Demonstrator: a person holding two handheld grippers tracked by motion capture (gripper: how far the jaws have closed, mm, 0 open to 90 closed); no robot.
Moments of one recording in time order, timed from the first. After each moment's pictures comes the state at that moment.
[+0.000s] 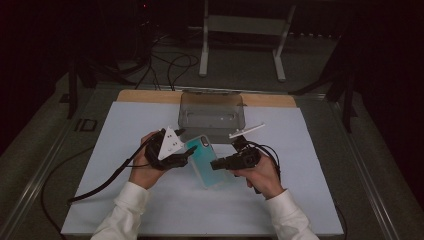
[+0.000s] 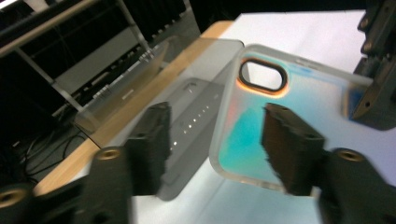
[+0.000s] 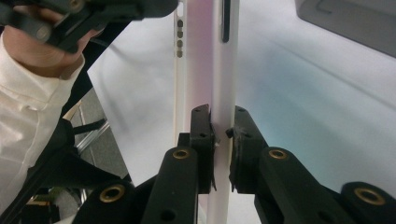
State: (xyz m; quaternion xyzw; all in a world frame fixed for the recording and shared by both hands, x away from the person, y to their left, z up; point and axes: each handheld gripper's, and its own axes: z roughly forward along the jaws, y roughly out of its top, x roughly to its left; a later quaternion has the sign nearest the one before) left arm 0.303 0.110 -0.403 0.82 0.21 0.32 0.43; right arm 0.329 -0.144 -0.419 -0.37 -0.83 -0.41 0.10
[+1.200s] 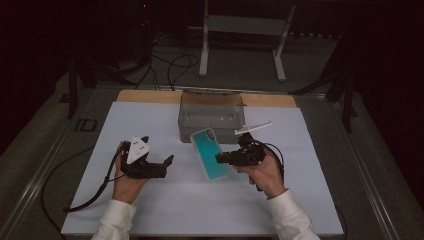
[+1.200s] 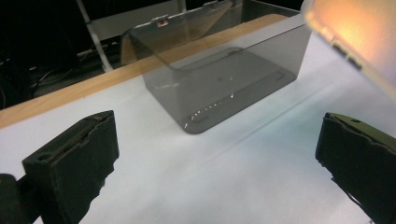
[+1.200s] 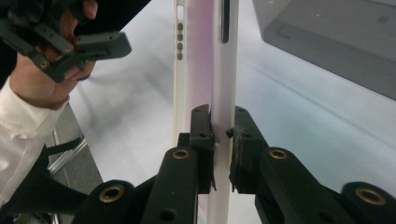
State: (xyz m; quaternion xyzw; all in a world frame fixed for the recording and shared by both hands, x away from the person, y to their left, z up) left arm 0.290 0.179 -0.450 0.76 0.37 0.27 0.46; right arm 0.329 -0.153 -0.410 -0.39 -0.82 -0.42 0.05
